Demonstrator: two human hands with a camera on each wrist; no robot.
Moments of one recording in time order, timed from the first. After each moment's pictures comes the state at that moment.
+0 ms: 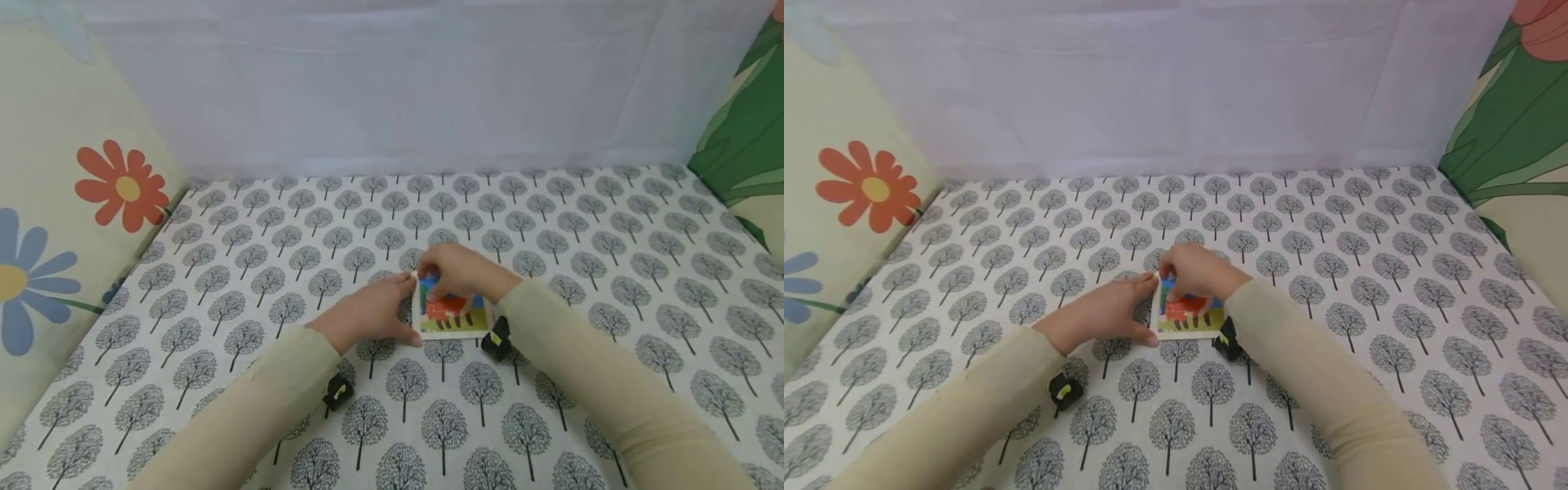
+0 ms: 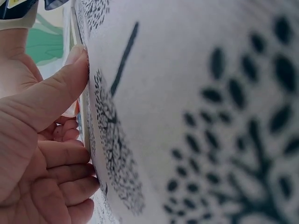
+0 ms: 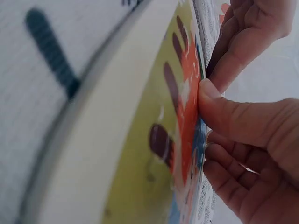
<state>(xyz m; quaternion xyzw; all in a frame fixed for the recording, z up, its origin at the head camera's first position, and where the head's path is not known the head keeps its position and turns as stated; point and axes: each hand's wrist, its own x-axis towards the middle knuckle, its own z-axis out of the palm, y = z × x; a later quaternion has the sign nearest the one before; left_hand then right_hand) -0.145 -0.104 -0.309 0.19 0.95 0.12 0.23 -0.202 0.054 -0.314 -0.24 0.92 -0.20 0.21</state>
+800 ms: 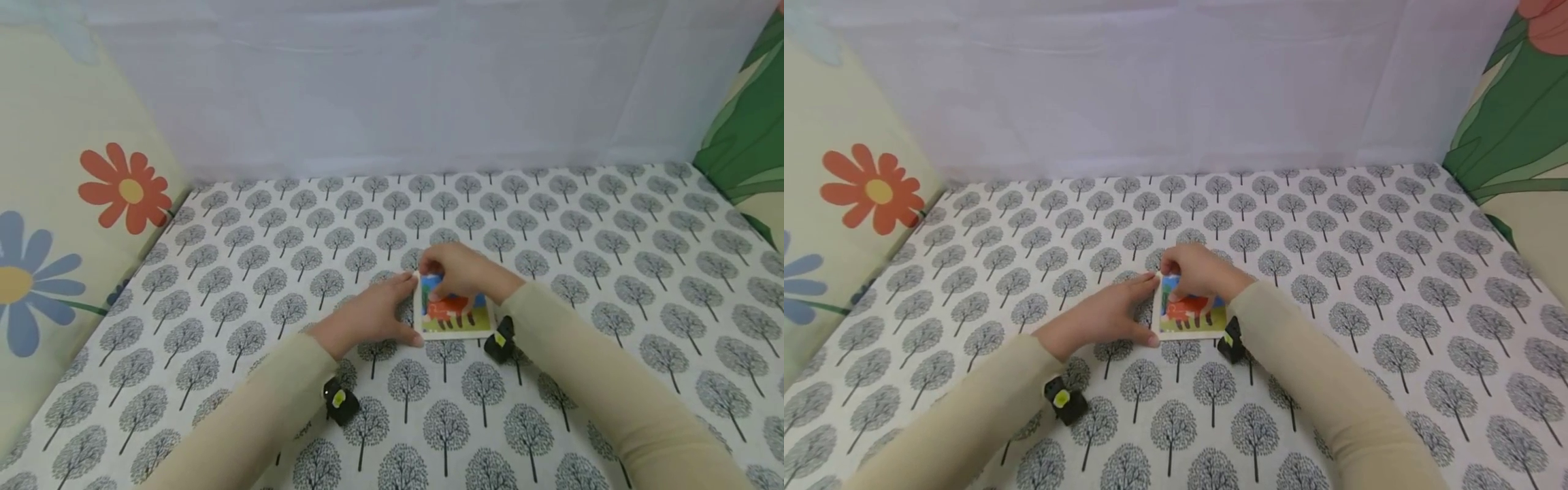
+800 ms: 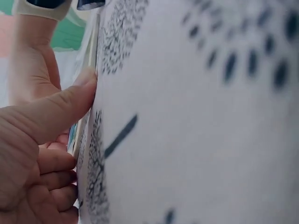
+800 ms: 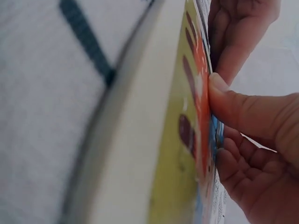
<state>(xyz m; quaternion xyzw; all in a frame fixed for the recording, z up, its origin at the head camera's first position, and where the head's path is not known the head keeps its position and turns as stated) -0.146 -0.116 -0.322 0.20 0.94 0.20 0.20 -0.203 0.056 -0.318 -0.22 0.91 -0.27 0.22</state>
